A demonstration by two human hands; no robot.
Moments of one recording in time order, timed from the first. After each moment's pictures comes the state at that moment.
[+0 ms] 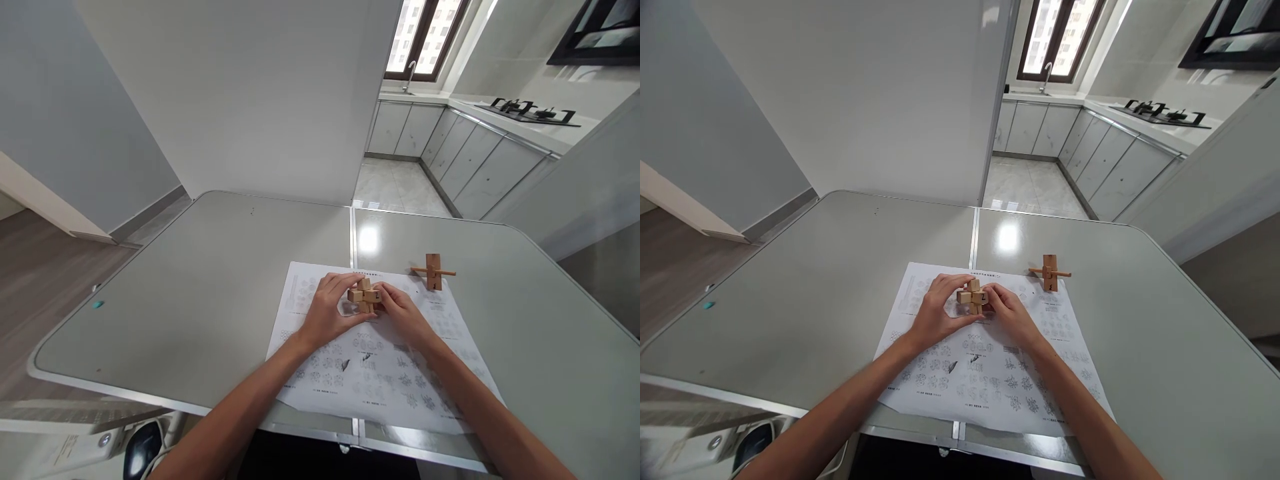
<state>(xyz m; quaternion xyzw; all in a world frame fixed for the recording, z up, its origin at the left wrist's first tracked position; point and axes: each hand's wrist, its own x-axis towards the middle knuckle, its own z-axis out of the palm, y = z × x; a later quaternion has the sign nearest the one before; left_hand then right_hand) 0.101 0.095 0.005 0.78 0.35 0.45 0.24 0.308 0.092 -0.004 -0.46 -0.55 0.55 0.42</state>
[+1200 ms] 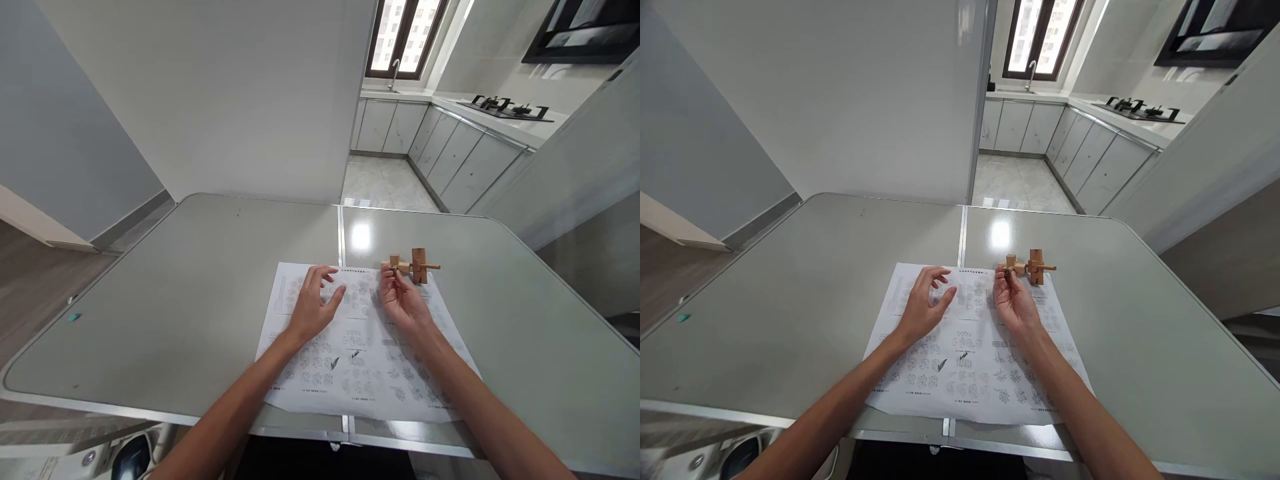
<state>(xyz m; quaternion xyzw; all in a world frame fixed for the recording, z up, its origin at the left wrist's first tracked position) 0.103 0.098 0.006 0.71 0.47 0.43 0.30 0.331 0.117 -0.009 -0.25 0.05 0.71 0.66</state>
